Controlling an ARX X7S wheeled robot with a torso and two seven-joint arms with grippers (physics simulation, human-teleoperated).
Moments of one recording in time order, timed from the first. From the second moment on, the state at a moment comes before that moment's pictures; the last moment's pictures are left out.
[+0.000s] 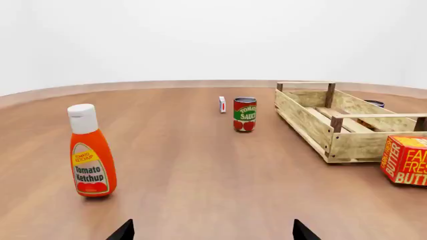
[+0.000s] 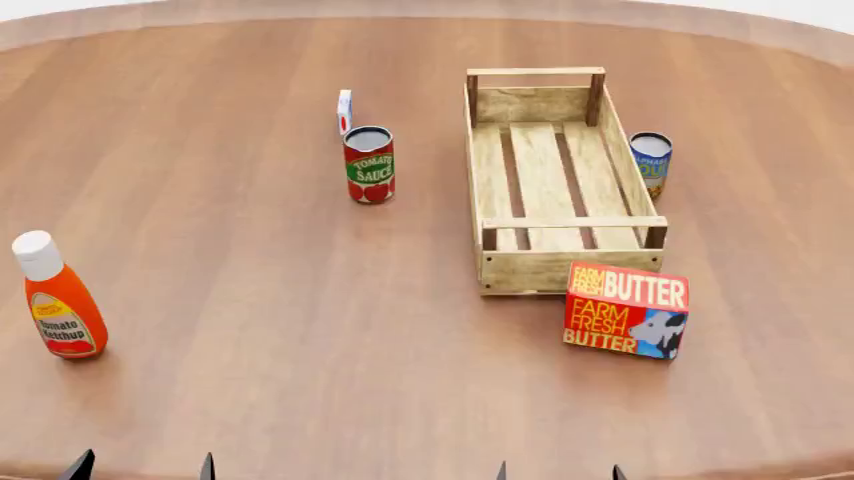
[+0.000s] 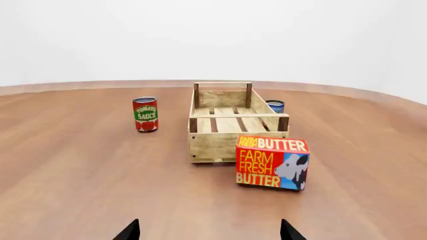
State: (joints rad) left arm 0.00 0.00 0.00 0.00 0.00 0.00 0.00; right arm 0.00 0.00 0.00 0.00 0.00 0.00 0.00
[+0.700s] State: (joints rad) left arm 0.05 -0.09 0.03 0.39 -0.11 -0.17 -0.09; right arm -0.06 0.09 -0.08 -0.35 0.03 0.18 0.10
